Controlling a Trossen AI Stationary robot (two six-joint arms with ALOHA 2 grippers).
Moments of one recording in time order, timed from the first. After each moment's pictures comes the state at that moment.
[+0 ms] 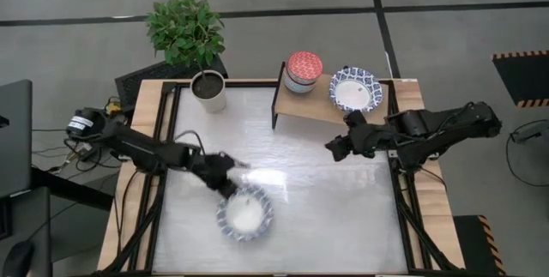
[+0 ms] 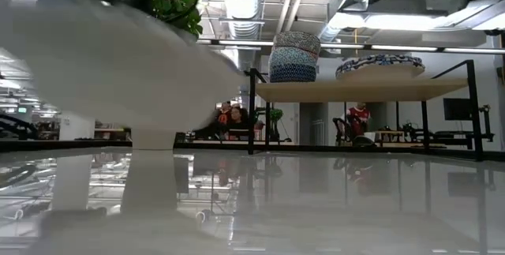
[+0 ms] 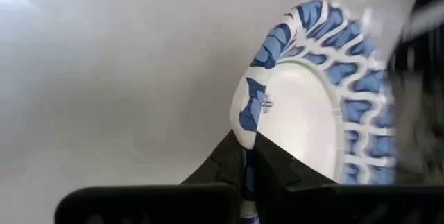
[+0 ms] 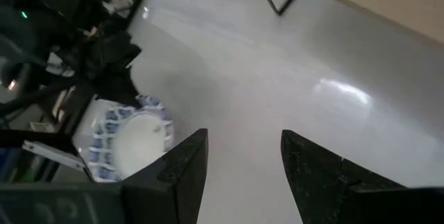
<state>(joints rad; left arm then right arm) -0.18 1.26 0.56 -0.08 0.18 -1.17 0.22 1.14 1.22 -0.91 0.36 1.22</state>
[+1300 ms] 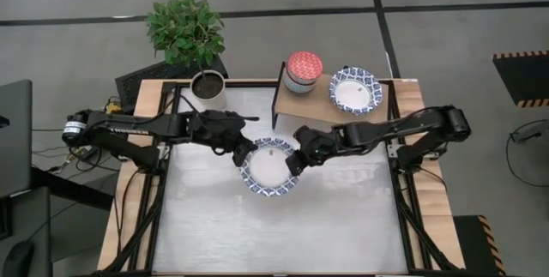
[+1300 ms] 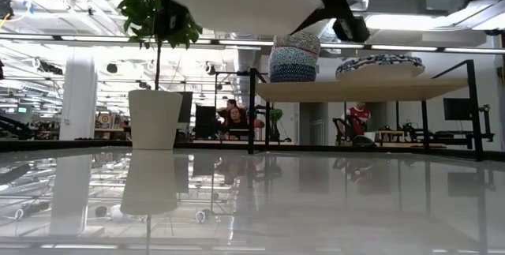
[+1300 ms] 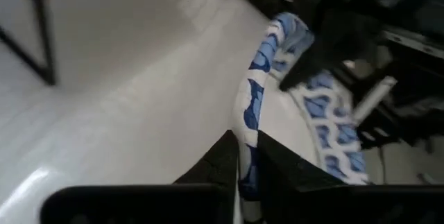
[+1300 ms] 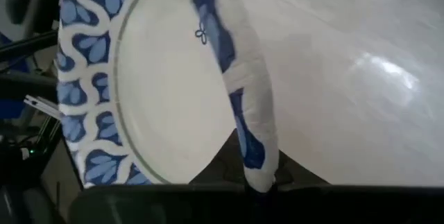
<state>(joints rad) 0.04 1.22 0.97 -0.27 0.00 -0.66 0.11 1.52 1.22 -0.47 0.06 1.03</state>
